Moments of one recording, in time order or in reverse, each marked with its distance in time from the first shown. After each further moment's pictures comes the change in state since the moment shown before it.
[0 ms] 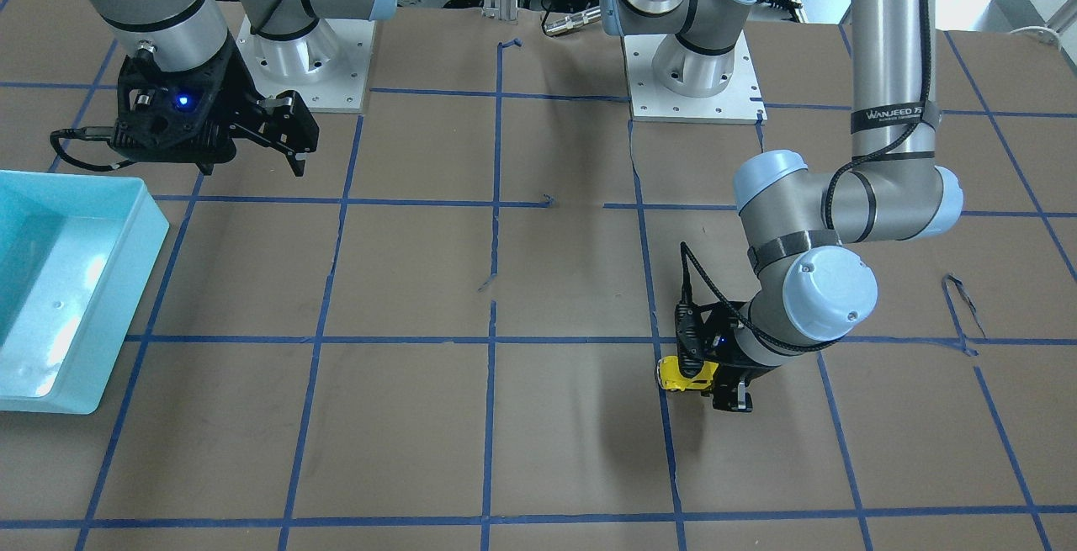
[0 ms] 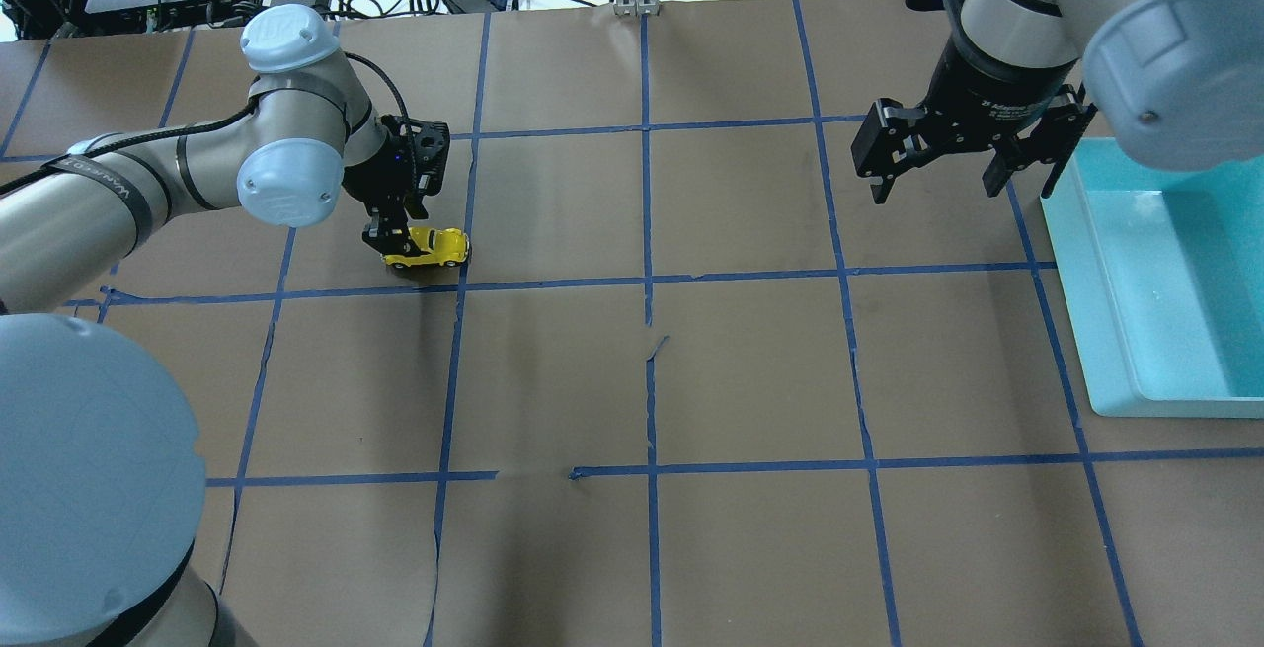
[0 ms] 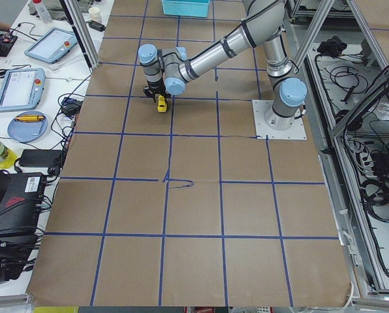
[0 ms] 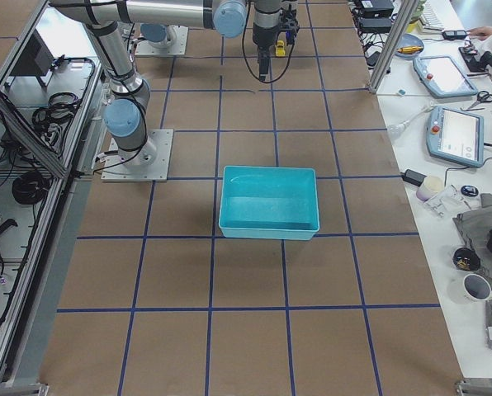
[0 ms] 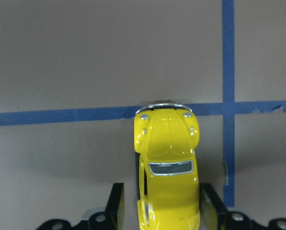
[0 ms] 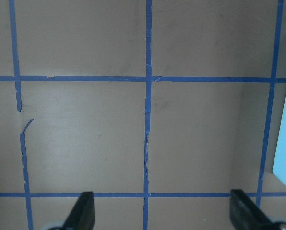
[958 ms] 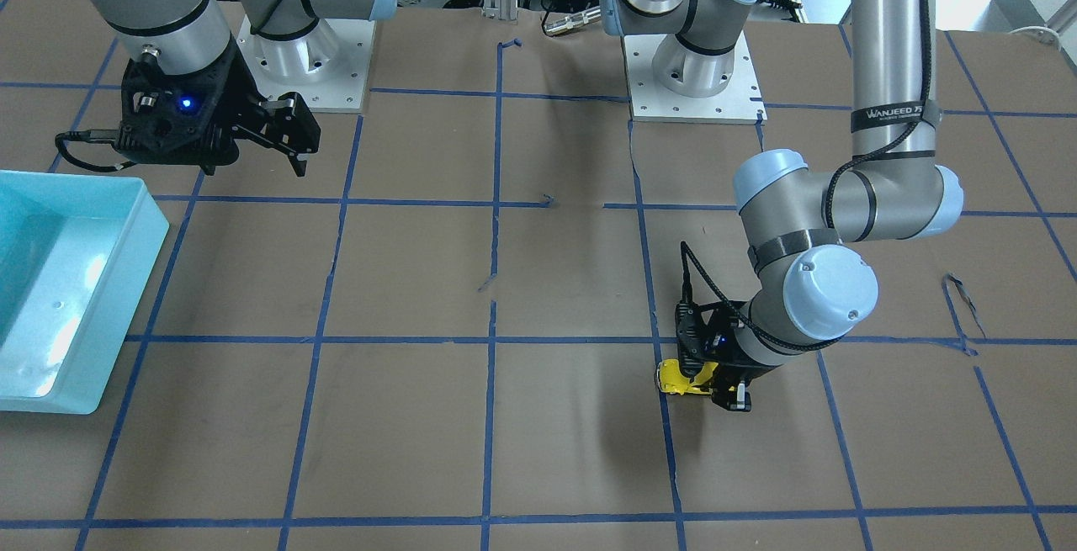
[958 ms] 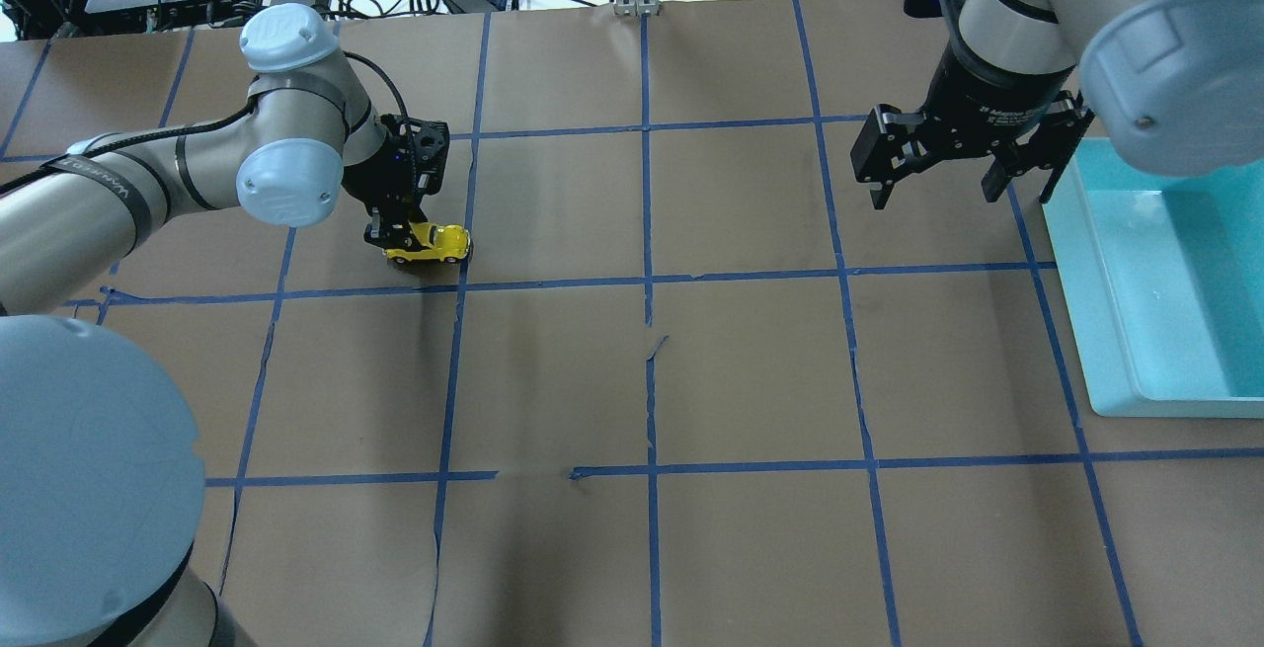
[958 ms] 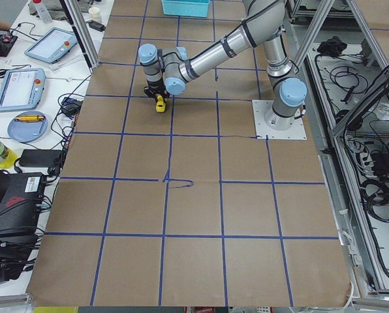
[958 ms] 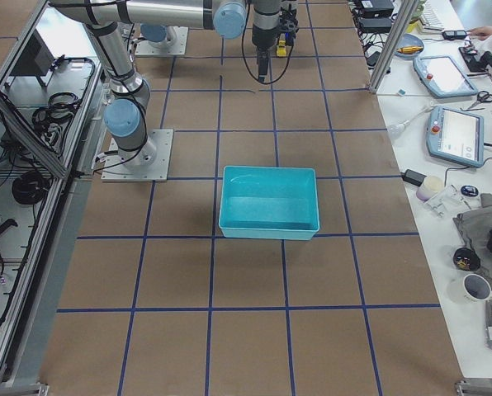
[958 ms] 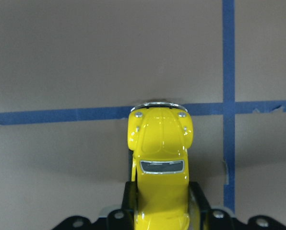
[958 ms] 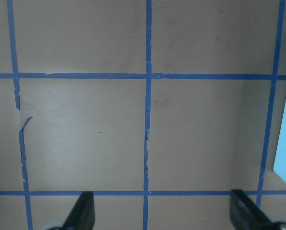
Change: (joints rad) left arm 0.000 0.002 0.000 0.001 0.000 0.000; right arm 0.000 -0.001 0.010 0.001 0.000 0.001
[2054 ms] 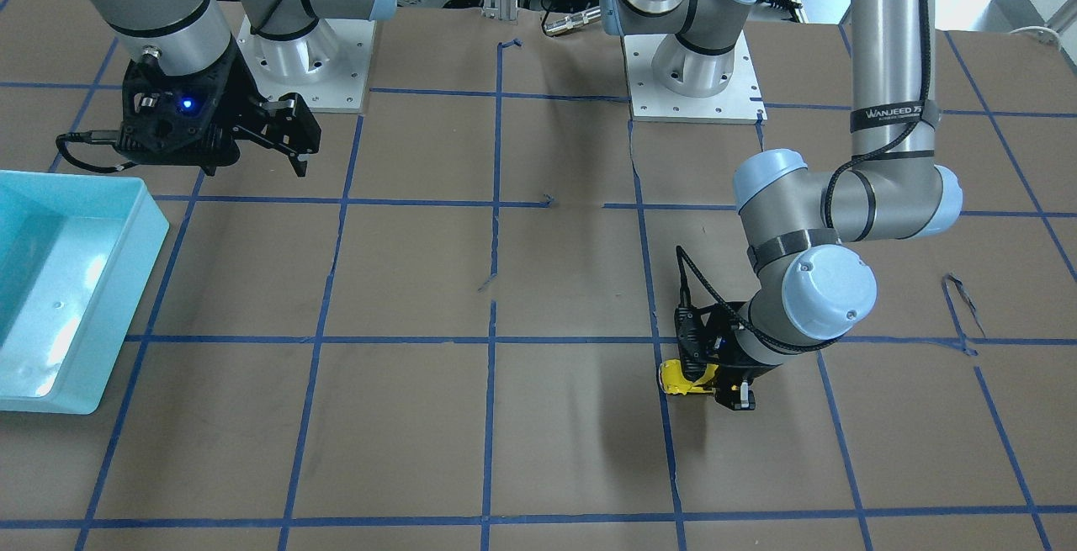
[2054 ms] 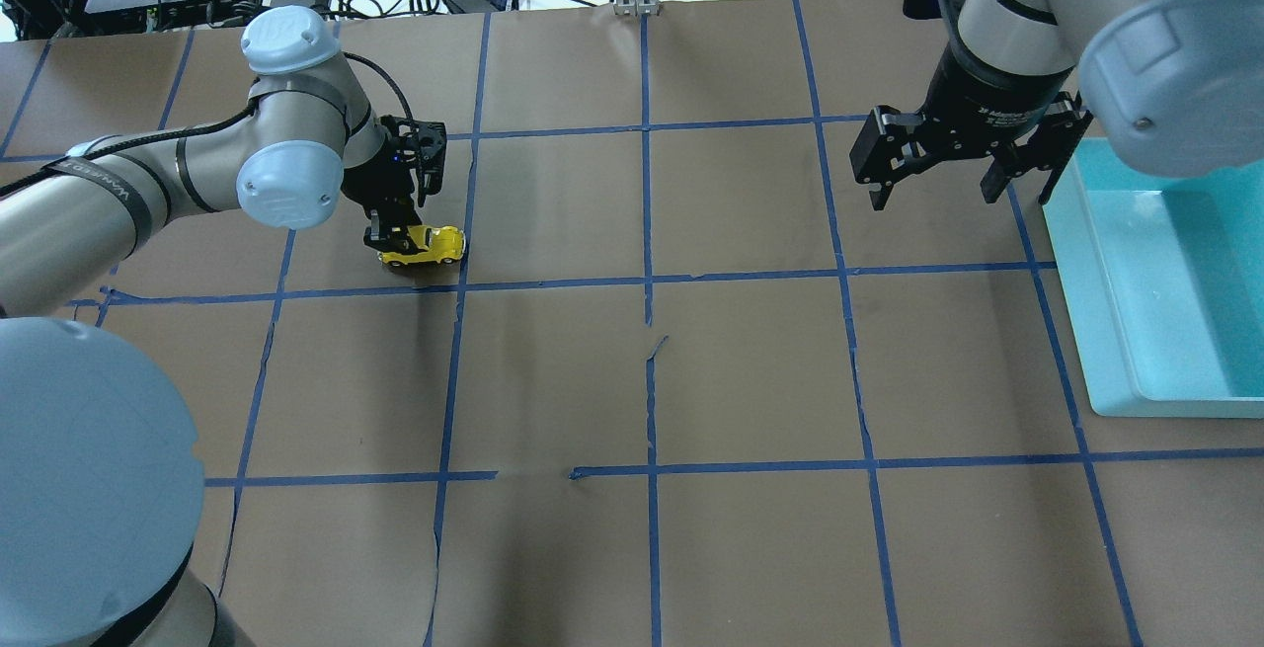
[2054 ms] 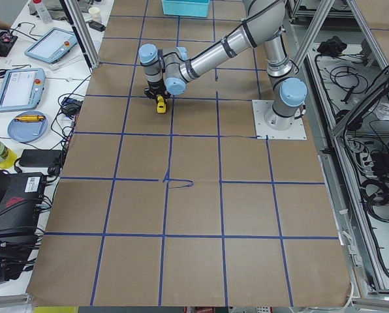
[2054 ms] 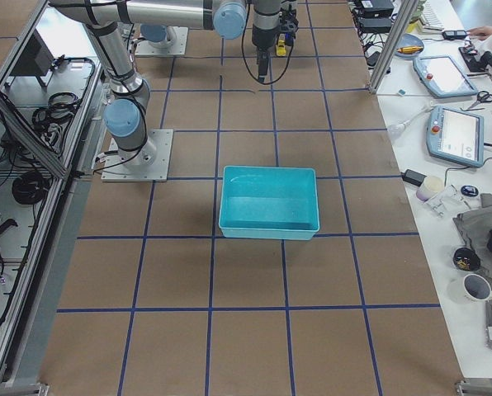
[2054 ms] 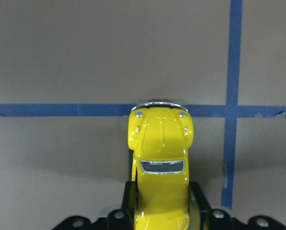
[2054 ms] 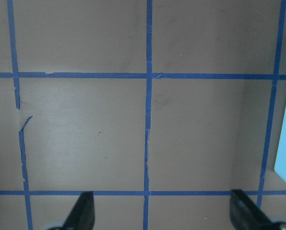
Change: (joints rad) left arm 0.000 -0.002 -0.006 -0.001 0.032 -0.064; right arm 0.000 0.001 0.001 -0.001 0.001 -0.002
